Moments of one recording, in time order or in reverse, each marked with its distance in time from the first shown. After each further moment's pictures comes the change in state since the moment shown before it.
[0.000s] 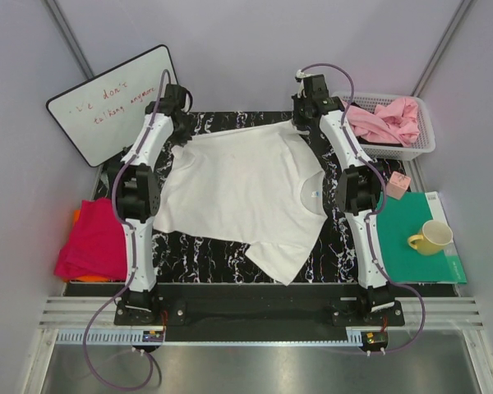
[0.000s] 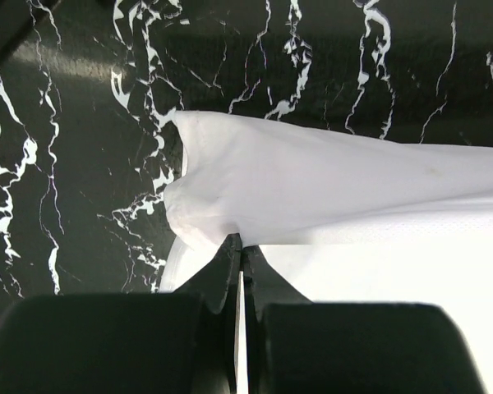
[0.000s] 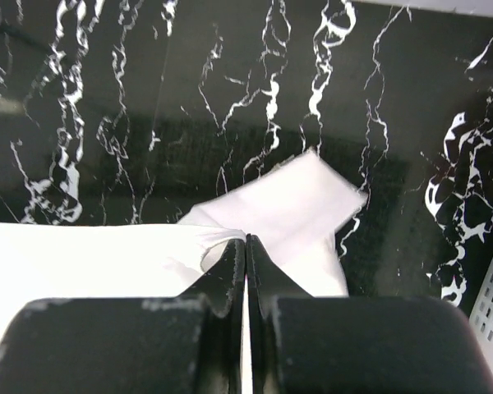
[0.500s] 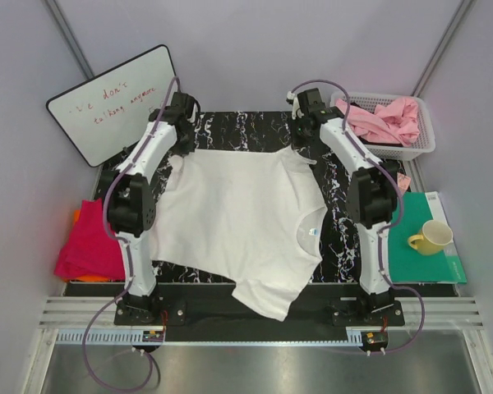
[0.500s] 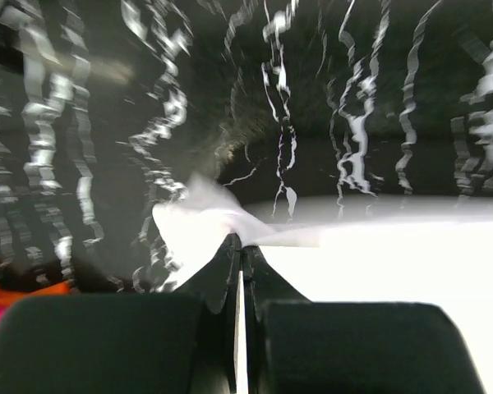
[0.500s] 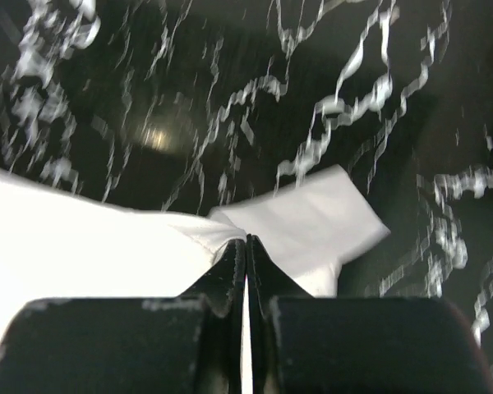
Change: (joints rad) left arm -0.080 -0.255 -0.265 0.006 -0.088 0.035; right arm 0.063 -0.392 -0.577 -0.001 -0.033 -0.069
